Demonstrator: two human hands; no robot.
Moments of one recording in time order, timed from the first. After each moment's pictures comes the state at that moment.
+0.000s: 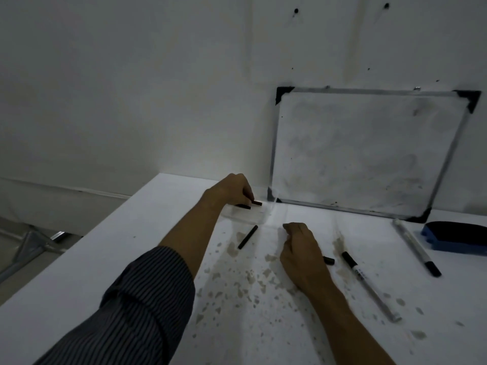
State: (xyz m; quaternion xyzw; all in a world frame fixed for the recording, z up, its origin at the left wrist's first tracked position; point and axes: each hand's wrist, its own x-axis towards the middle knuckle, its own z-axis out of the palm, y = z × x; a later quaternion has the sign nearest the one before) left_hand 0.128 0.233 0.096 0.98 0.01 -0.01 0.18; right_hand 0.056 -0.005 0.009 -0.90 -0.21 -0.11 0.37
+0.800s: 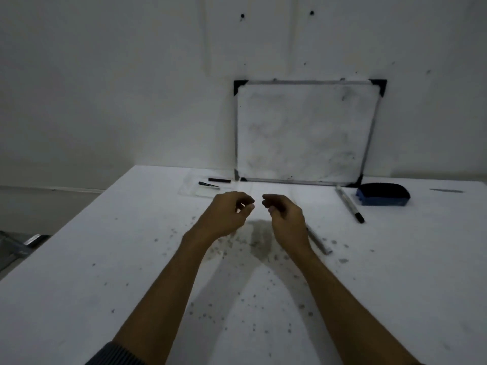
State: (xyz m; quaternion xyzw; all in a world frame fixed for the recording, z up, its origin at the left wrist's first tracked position) left_hand -0.016 0.110 0.068 0.94 -0.05 0.16 0.31; right_hand 0.001 -0.072 0.045 -0.76 -0.16 -0.08 0.62
